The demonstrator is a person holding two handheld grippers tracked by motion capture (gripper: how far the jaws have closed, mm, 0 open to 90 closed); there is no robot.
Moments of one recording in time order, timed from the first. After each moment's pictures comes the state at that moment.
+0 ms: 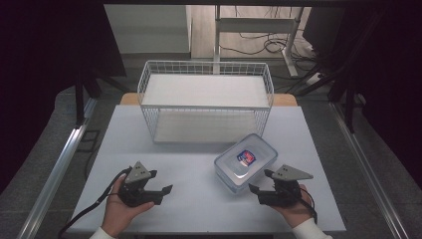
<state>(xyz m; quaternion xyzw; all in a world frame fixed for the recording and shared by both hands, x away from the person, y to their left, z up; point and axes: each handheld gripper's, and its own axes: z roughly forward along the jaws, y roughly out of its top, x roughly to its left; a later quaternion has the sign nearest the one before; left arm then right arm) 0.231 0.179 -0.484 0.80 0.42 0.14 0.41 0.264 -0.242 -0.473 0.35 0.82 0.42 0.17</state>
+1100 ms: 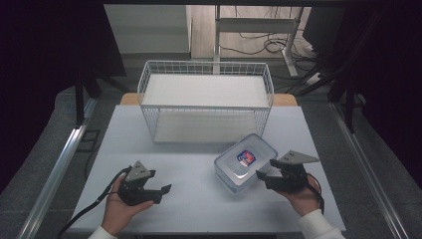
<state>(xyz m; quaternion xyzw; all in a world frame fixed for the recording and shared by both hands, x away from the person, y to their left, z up) 0.235 0.183 -0.490 0.80 0.42 0.14 0.40 0.294 -0.255 -0.449 0.38 0.82 0.40 0.17</state>
